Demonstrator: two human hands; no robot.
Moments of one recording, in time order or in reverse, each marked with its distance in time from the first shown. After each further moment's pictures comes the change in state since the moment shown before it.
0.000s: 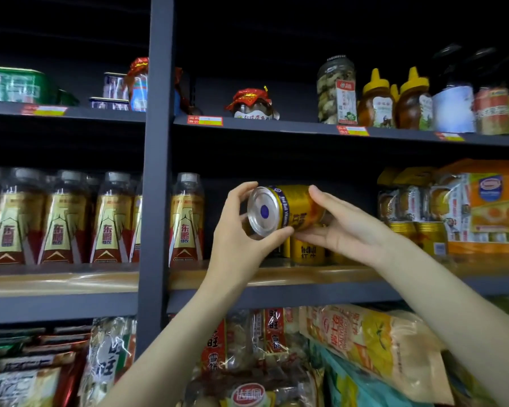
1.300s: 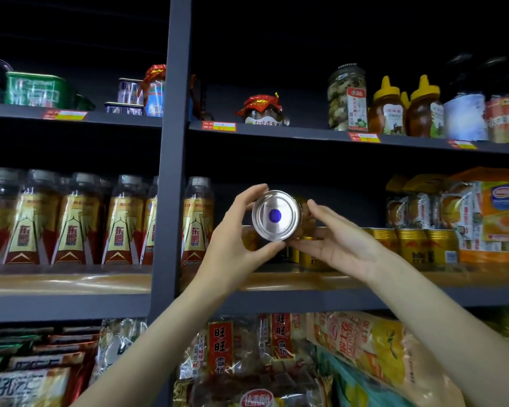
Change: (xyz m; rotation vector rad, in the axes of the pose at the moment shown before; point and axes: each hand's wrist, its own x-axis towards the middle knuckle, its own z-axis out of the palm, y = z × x) left_hand 0.003 -0.007 -0.026 0.090 -0.152 0.128; right_hand 0.003 0.019 0.016 0.157 0.013 0.004
